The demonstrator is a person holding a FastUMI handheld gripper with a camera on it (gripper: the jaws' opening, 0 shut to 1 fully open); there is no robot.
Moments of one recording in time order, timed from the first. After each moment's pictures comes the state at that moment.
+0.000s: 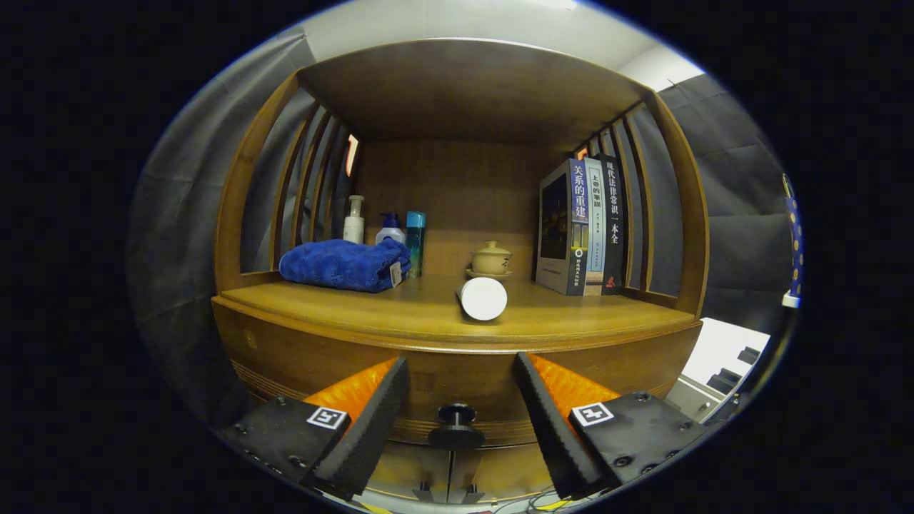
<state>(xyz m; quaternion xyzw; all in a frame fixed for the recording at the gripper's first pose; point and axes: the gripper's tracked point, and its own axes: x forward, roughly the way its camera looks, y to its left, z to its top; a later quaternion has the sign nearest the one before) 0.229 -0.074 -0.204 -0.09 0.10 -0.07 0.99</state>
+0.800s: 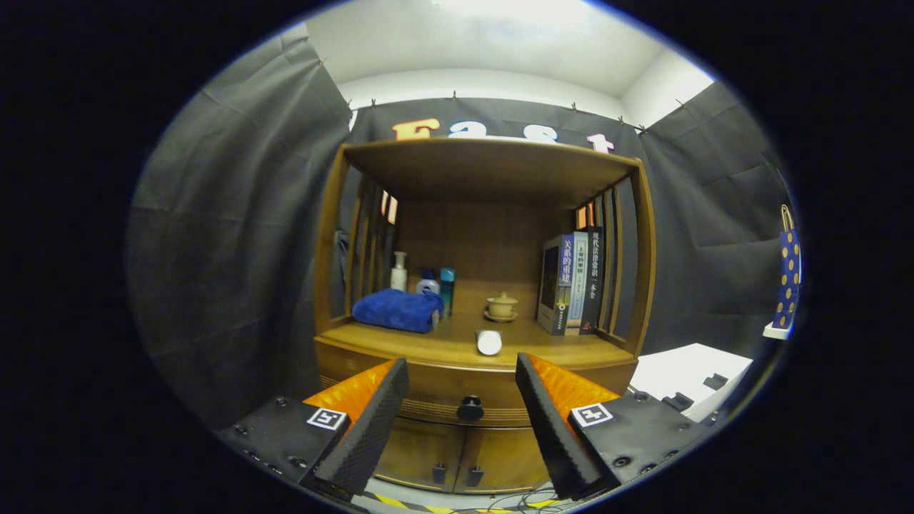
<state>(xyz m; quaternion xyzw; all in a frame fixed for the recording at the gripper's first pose) 0.072 -0.008 -0.057 -0.07 0.04 0.01 1.00</state>
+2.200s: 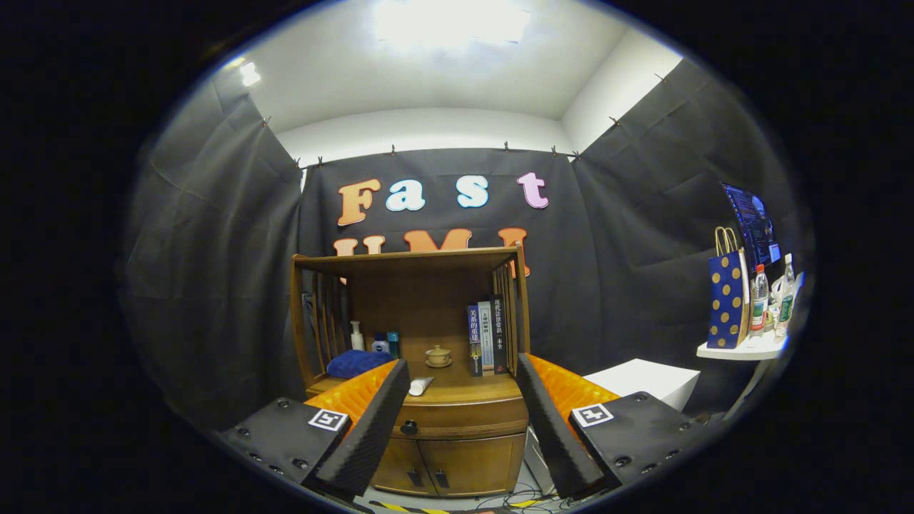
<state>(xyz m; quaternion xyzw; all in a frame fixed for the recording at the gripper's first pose) -0.081 -0.113 0.113 -0.04 -0.04 -0.09 0.99</state>
